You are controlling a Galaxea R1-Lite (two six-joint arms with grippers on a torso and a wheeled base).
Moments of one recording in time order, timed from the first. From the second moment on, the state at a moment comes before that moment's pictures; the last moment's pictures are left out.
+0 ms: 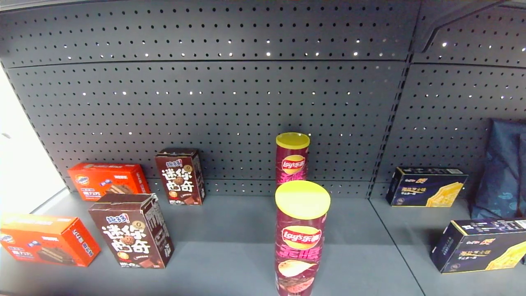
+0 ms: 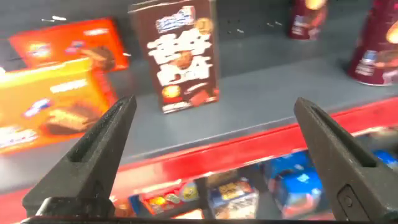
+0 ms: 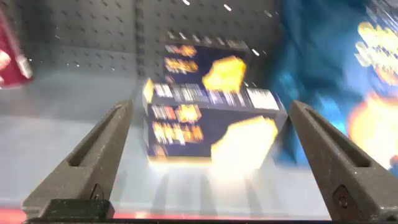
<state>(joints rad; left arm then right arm) 0.05 0.16 -0.15 0.02 -0.28 0.10 0.10 0.36 -0.09 -0.28 -0.19 -0.13</state>
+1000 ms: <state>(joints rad) 0.00 0.01 0.00 -0.05 -0.14 0.06 0.00 0.00 -0.01 -0.04 -0.14 -0.06</state>
